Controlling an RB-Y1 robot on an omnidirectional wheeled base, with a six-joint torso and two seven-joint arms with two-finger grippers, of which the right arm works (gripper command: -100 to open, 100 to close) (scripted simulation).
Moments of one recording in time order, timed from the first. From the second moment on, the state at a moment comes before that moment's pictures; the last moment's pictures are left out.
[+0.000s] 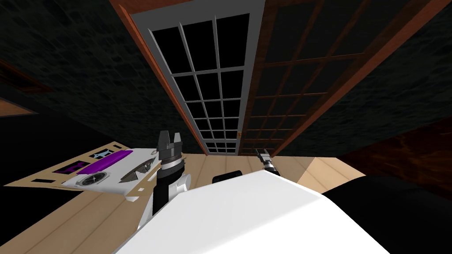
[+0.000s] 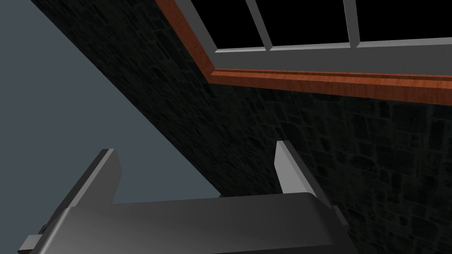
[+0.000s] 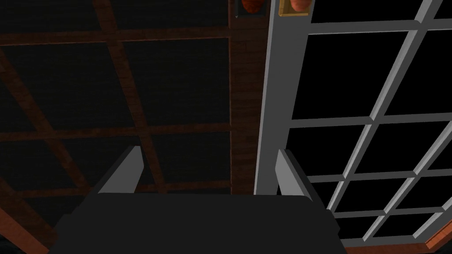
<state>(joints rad) 0.39 -0.03 -0.46 -1.22 0.41 -0.90 0.98</state>
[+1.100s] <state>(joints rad) 0.36 0.04 -0.54 -1.04 0.46 -0.95 1.12</state>
